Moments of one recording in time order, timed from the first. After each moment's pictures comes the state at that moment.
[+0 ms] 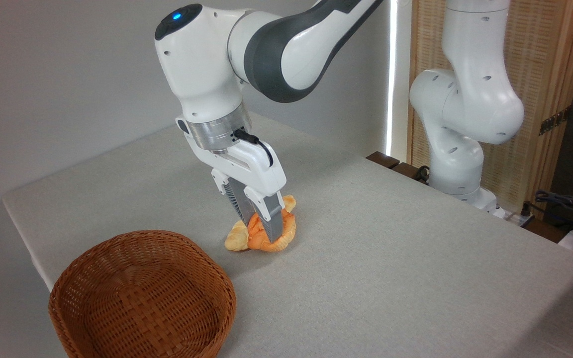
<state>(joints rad) -0.18 -0.05 0.05 -2.03 0.00 1.84 0.60</state>
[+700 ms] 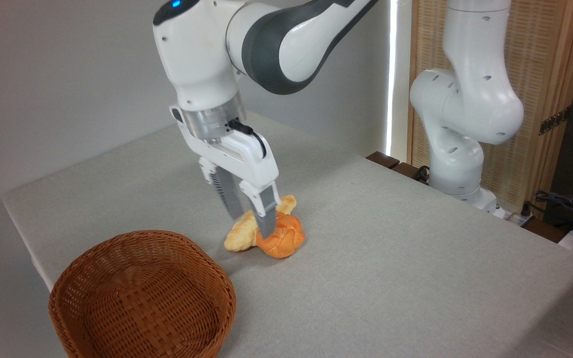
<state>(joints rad) -0.19 -0.06 0.04 -2.02 -0.03 1.88 0.60</state>
